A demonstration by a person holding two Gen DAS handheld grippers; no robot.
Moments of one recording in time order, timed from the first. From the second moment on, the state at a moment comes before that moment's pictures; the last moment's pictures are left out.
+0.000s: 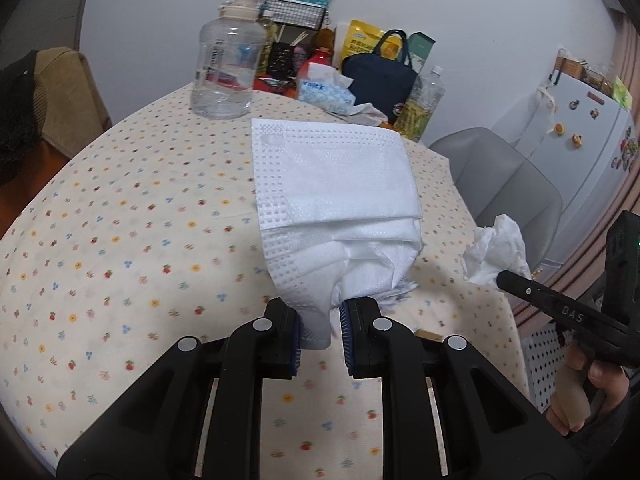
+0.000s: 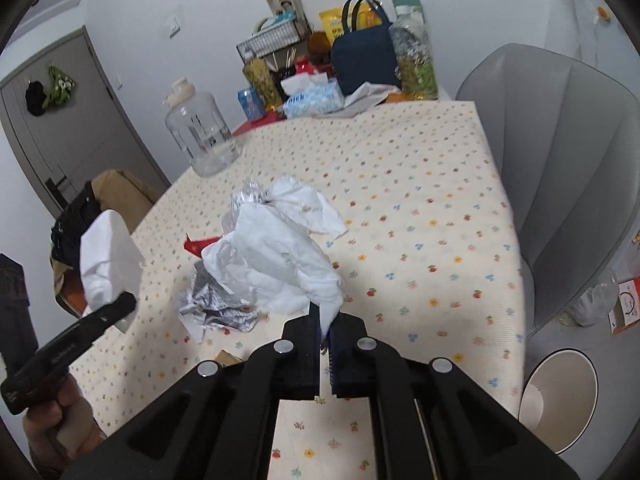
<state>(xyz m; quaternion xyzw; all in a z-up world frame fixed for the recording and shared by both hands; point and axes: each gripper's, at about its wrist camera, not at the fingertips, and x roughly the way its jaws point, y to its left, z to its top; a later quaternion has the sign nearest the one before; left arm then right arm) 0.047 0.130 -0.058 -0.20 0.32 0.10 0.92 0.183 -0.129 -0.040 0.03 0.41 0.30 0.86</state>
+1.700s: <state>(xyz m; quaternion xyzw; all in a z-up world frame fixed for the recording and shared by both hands) 0.220 -0.212 -0.043 -0.03 0.38 -0.17 0.91 0.166 -0.494 -0.113 0.18 0.41 0.00 0.89</state>
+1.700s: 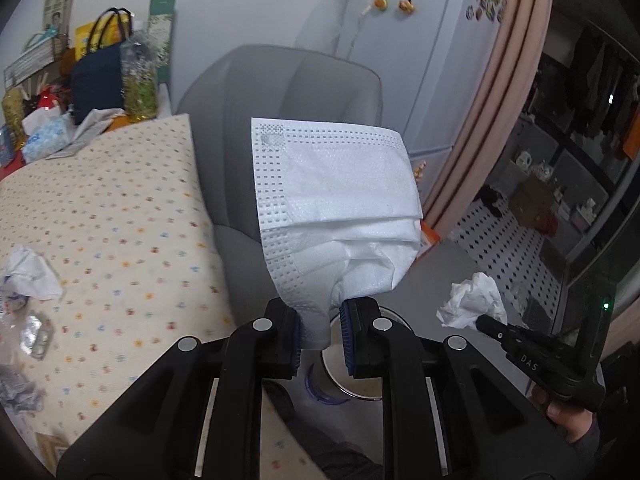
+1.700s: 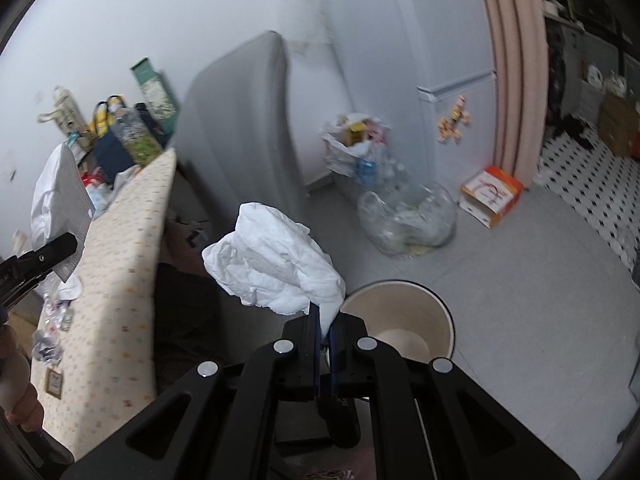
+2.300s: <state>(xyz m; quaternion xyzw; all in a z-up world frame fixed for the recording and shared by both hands) 0.272 -0.311 -0.120 0.00 0.47 -0.20 0.86 0.196 -0.550 -0.219 0.25 0.48 -0.07 0.84</state>
